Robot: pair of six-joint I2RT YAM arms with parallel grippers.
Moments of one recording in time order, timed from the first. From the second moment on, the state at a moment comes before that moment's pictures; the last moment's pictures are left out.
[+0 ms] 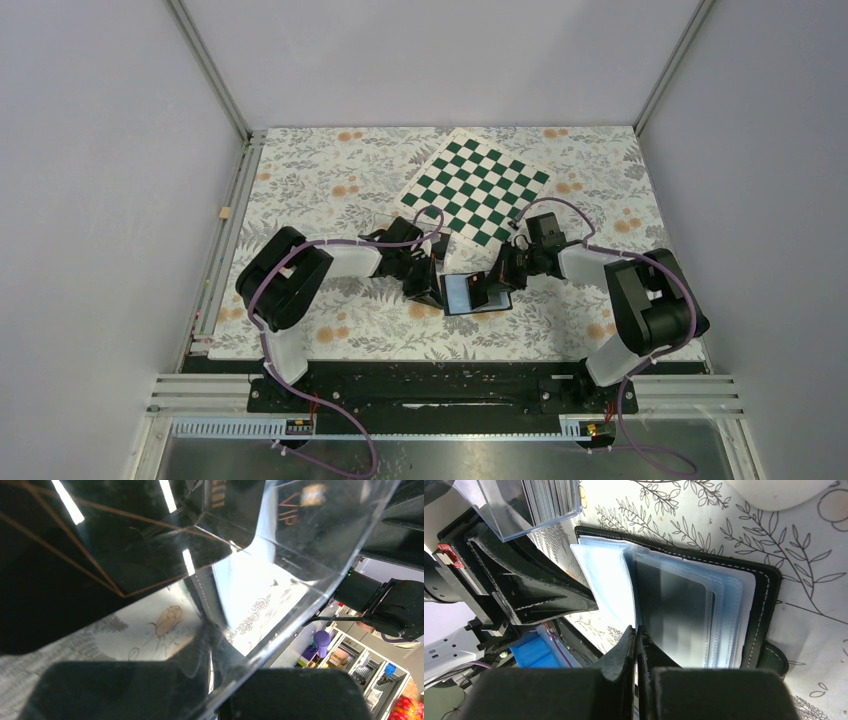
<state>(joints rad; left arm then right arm) -0.65 1.85 0.92 -0.14 0.63 -0.68 0.31 1.60 0.68 -0.14 -0.67 0.61</state>
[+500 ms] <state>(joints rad) -0.65 1.85 0.92 -0.15 0.63 -0.68 0.30 1.70 0.71 -0.11 -0.75 0.61</state>
